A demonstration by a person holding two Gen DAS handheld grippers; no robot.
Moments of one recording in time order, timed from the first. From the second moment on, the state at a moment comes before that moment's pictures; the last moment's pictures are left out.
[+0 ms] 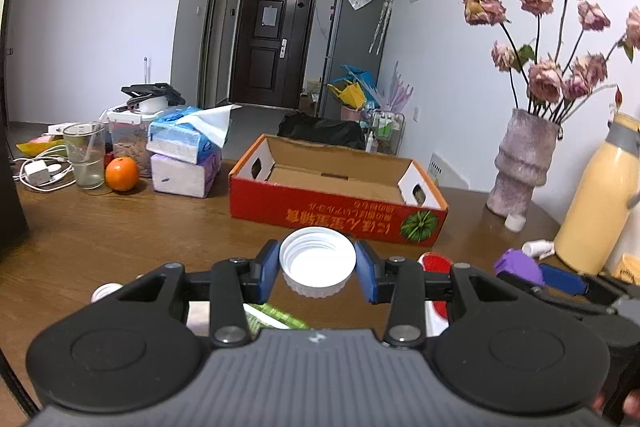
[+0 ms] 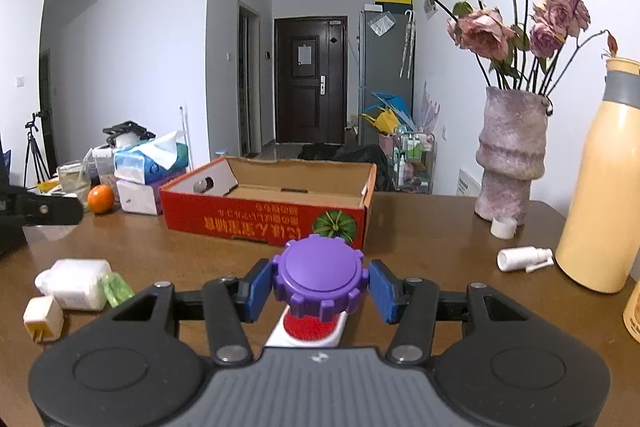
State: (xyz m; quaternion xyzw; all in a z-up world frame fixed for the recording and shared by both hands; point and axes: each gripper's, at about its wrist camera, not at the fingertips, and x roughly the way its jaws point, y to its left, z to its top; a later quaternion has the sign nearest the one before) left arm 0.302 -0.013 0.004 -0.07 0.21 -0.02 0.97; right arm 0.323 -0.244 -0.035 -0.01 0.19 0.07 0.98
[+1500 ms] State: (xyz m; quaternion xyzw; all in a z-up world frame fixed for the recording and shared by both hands) left arm 0.492 -0.047 0.005 -0.07 0.22 0.03 0.97; right arm 0.497 -0.223 -0.020 0.00 0.21 0.09 0.97
